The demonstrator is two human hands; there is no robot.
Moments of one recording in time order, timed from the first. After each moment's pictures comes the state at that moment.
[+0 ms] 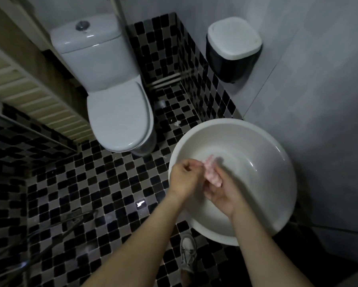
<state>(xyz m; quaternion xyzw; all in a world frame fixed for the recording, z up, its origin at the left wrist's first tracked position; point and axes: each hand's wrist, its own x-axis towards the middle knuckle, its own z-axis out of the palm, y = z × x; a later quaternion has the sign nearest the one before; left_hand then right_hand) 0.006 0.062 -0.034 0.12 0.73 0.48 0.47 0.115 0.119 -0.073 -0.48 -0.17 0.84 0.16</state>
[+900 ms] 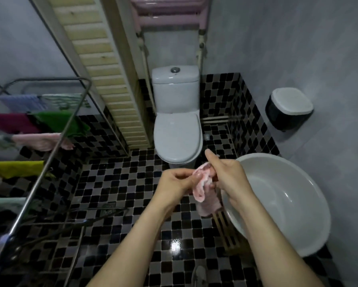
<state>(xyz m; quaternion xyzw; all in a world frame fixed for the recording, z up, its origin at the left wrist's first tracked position) -0.053 -0.132 0.106 0.15 0.65 0.63 0.40 0.024 -0.006 0.120 -0.36 -0.64 0.67 0.13</state>
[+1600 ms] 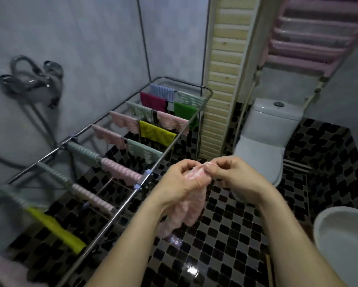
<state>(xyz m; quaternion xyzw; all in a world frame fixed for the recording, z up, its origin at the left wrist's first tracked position) -0.060 -0.425 0.184 0.08 0.71 0.66 0.23 -0.044 -0.247 0.201 0.02 -0.78 0.61 -0.14</state>
